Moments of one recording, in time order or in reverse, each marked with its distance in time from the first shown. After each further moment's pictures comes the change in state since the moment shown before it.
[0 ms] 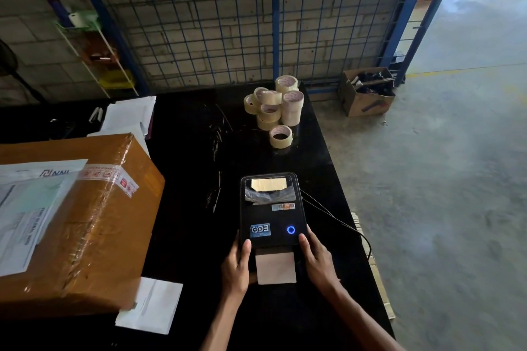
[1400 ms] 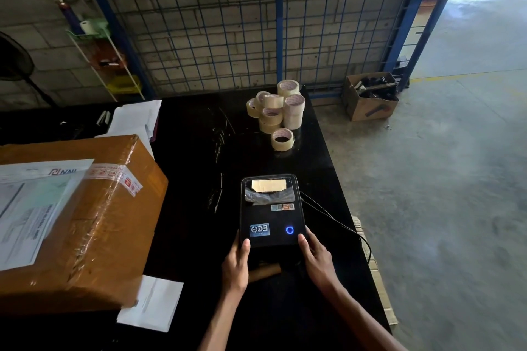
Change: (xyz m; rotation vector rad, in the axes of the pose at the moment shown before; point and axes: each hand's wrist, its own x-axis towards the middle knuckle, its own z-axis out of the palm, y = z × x) left_hand -0.008 0.012 0.000 -0.034 -0.023 -0.051; right_hand -0.007 -0.009 -0.007 0.023 -0.019 -0.007
